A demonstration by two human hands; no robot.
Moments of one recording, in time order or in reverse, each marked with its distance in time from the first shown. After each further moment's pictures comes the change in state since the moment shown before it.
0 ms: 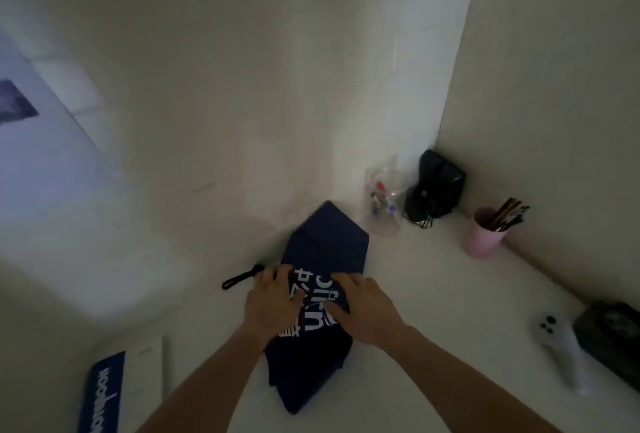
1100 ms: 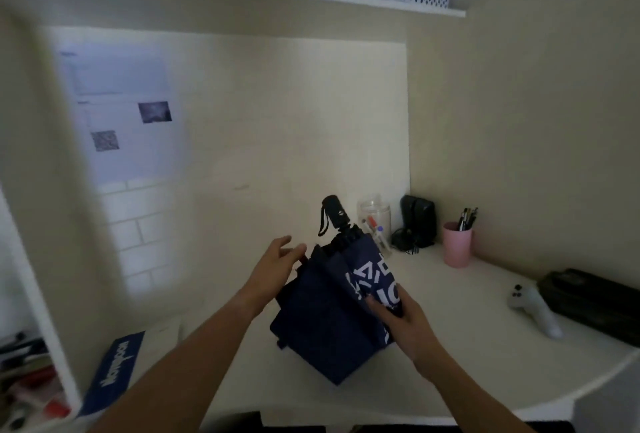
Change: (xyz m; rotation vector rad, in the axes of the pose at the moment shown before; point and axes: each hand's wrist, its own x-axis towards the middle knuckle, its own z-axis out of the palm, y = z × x) left_hand -0.156 0.019 -0.017 -0.805 0.173 0.153; right_hand -0.184 0.038 0.075 1.019 0.431 -0.167
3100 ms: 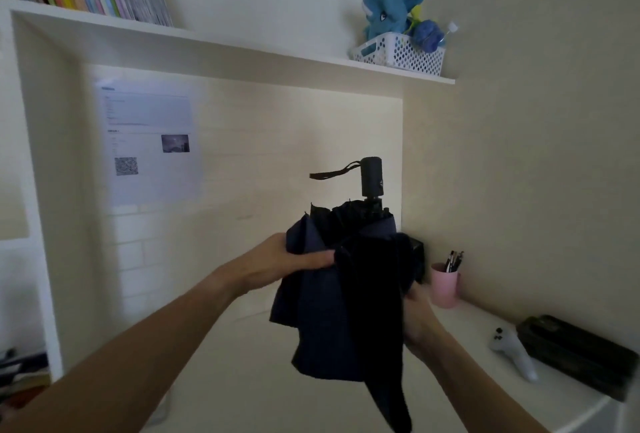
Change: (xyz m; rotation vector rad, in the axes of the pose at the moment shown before) left_hand -0.071 0.130 -0.056 0.143 -0.358 0.252; right_hand -0.027 -0.154 0.015 0.286 -0.047 -0.061
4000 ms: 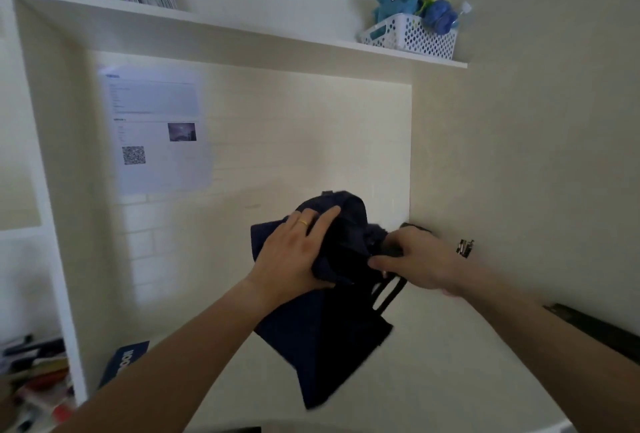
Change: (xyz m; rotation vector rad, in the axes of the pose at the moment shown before) left_hand 0.019 -0.043 0.021 1.032 0.443 0.452; right_hand 0.038 -0.060 -0.001 -1.241 -0.217 -0.023
